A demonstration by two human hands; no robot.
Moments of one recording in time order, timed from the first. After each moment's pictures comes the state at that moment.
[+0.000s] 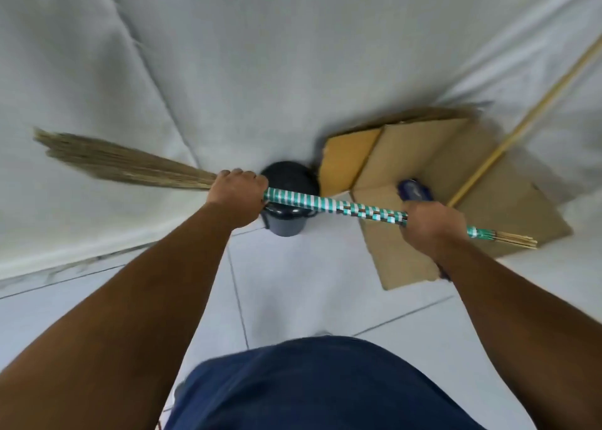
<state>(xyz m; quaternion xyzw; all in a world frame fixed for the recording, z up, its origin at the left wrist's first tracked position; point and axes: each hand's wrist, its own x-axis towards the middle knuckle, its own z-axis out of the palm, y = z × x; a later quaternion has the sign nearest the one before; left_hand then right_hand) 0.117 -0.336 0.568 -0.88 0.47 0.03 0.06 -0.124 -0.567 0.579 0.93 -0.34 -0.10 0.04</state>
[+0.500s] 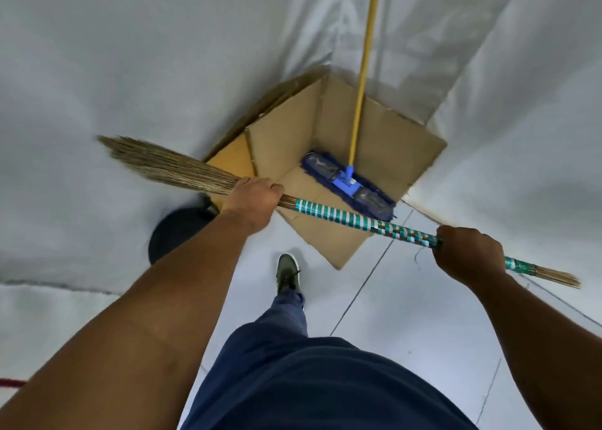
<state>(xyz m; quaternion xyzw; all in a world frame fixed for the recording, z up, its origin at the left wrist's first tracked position) 0.030 -0.646 0.539 -0.67 0.74 0.02 0.09 -0.340 -0.684 0.547 0.77 -0.63 -0.14 -0.02</state>
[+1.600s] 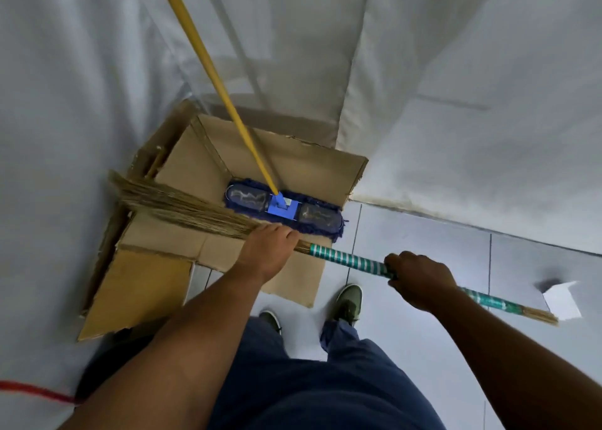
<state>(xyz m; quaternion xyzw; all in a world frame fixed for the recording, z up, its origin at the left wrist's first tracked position) -0.124 -0.979 0.440 -0.46 0.87 0.08 0.15 -0.408 -0.906 0.466 0.69 -0.65 -0.21 -0.23</state>
